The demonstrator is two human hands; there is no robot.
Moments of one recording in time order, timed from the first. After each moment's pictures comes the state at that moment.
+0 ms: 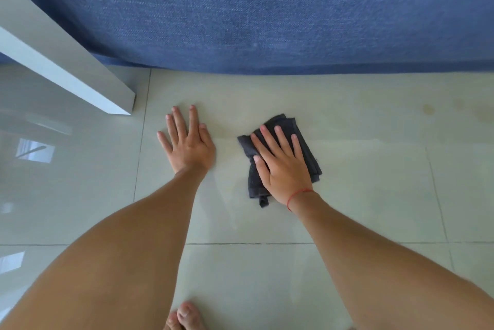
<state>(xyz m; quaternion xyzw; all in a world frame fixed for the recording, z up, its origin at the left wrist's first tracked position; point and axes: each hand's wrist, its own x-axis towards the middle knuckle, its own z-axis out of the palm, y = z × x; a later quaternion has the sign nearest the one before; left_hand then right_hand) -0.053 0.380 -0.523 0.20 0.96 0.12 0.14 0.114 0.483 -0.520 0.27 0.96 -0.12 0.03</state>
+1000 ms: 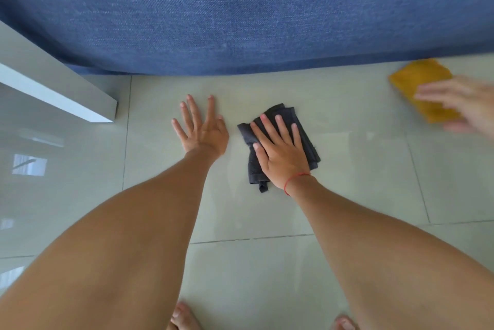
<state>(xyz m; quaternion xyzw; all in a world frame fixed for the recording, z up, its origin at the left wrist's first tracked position) -0.032 0.438 -0.496 0.29 0.93 0.02 0.23 0.126 0.512 -0.517 0.31 0.94 -0.13 0.05</state>
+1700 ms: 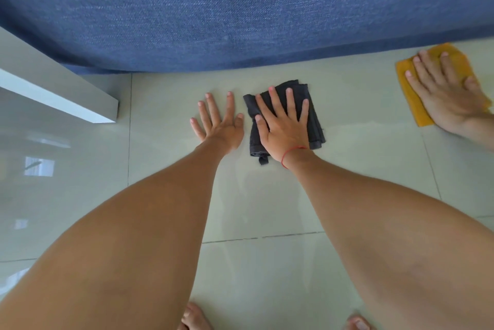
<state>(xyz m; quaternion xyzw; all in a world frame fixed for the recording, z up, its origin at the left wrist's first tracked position) -0.022 0.457 -0.494 0.29 0.89 0.03 0.34 0.088 0.535 -0.520 0.38 0.92 -0.12 0.03</state>
